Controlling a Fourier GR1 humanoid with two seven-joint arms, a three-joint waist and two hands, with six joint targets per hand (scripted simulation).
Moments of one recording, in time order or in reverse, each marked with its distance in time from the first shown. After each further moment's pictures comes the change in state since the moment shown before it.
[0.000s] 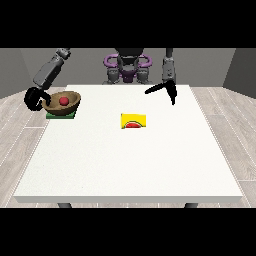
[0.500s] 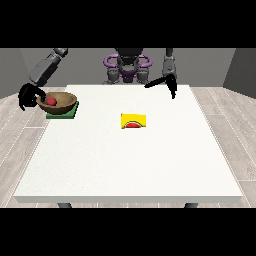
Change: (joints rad) left arm 0.054 0.015 -0.019 -0.150 -0.005 -0.024 0.097; right arm -0.044 -0.059 -0.022 0.087 -0.011 0.050 0.020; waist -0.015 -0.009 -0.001
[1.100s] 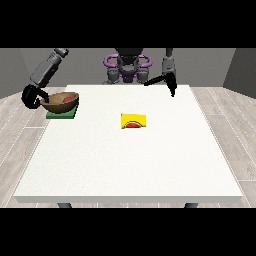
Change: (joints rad) left arm 0.008 -0.010 -0.006 -0.035 0.011 -0.011 0.020; right arm 0.003 0.014 0.057 -0.001 0.054 -0.023 0.004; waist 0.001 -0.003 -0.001
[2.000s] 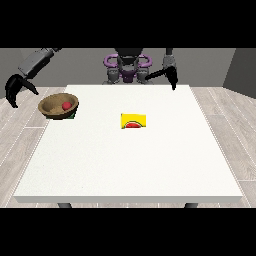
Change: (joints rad) left arm 0.085 0.010 -0.008 -0.179 0.015 -0.026 0.082; right arm -0.024 -0.161 0.009 0.039 0.054 -0.062 0.053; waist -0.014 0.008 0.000
